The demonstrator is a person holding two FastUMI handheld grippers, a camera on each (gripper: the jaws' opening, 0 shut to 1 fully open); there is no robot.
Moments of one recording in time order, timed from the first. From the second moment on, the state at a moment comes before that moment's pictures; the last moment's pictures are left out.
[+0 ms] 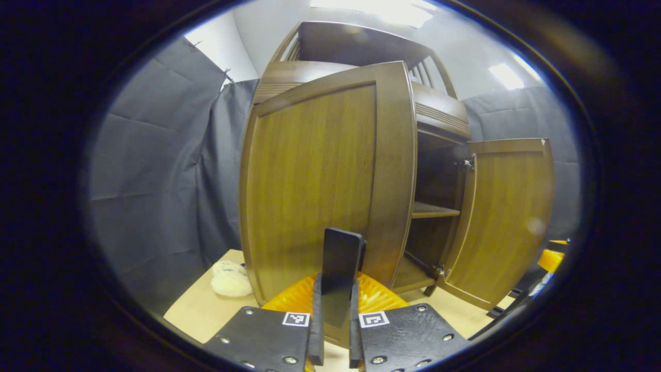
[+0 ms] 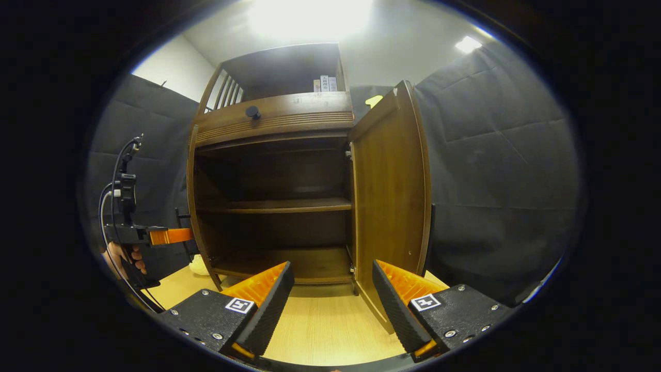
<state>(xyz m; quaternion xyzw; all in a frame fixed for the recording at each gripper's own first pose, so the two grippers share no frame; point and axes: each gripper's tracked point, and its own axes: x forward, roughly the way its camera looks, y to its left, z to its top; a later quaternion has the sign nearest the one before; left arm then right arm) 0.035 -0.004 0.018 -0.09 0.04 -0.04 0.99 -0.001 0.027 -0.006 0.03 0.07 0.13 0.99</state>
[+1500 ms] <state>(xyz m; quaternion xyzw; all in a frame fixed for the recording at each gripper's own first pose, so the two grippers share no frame) 0.012 0.052 0.016 -0.07 0.03 0.16 0.98 -0.009 0.079 0.001 0.04 0.08 0.19 0.98</state>
